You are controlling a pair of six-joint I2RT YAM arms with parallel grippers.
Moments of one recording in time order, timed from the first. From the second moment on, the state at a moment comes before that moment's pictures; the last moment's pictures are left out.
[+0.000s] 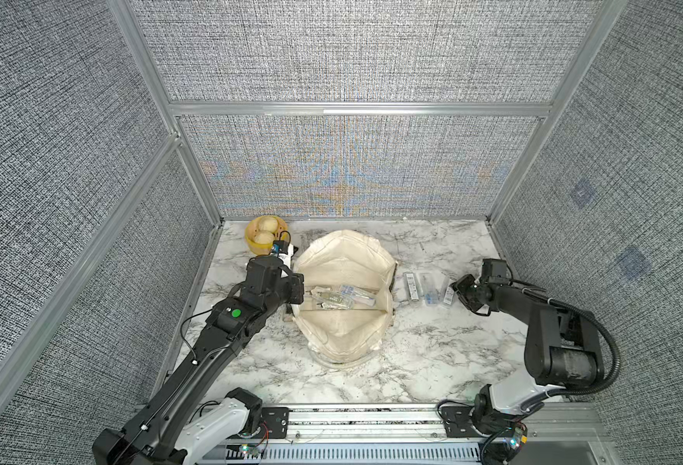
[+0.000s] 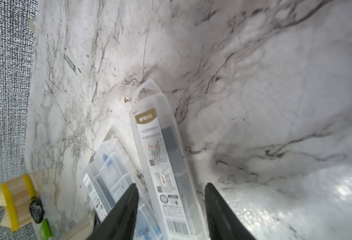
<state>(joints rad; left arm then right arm) -0.49 0.99 0.97 -0.59 -0.02 -0.30 -0.16 1.61 0.82 -0.17 -0.24 0.78</state>
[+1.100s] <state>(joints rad) -0.49 0.99 0.97 -0.58 0.00 -0.31 -0.15 1.82 1.05 -0.21 -0.26 0.72</state>
